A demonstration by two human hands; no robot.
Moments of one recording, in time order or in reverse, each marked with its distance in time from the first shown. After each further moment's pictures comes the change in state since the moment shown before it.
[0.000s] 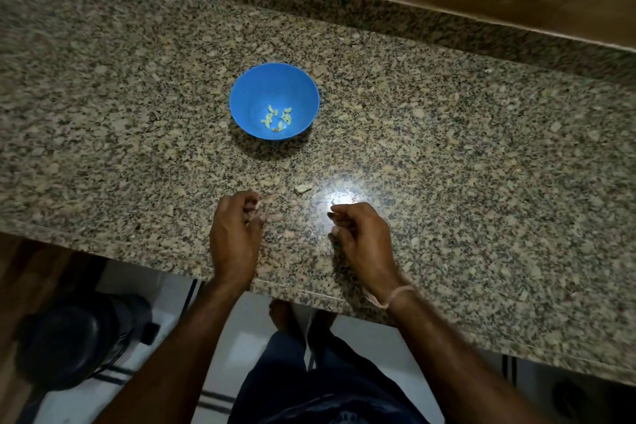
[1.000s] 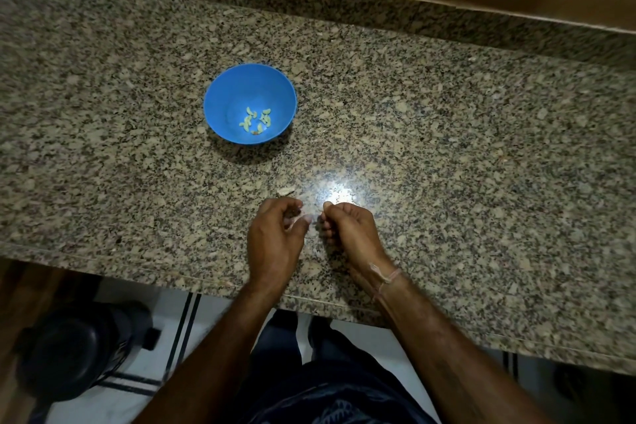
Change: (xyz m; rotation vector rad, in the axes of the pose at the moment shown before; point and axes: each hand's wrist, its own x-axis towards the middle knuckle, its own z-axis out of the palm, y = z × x) left_hand -0.017 0.065 0.046 -0.102 -0.171 -0.003; right_hand 0.021 -0.009 -0.009 0.699 -0.082 0.557
